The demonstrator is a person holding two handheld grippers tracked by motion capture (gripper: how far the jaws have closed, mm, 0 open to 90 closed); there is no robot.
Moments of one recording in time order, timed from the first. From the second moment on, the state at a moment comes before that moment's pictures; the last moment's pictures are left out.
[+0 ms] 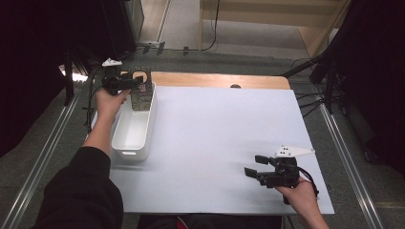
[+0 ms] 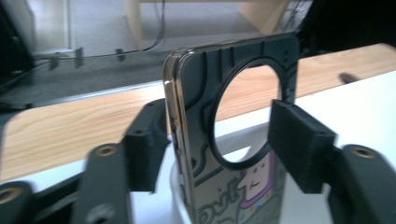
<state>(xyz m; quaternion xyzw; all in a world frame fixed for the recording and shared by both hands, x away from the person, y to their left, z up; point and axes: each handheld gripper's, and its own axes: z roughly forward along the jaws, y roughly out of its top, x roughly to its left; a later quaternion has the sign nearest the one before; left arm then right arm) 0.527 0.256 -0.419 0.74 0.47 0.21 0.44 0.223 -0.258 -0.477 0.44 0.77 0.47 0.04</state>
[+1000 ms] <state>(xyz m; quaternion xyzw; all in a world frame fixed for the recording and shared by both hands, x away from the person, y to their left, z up) 0.514 0.261 -0.399 0.74 0.47 0.22 0.43 0.225 -0.256 -0.476 0.43 0.77 0.47 0.03</state>
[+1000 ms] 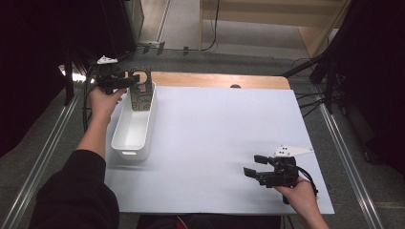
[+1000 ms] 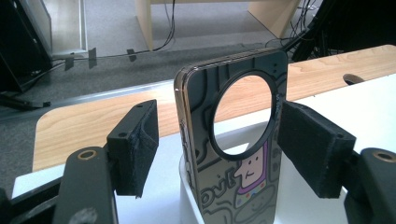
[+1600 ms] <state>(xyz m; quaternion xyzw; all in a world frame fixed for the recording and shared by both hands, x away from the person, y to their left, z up) 0.498 0.264 -0.388 0.74 0.47 0.21 0.44 0.230 -0.251 -0.477 0.43 0.77 0.47 0.03</state>
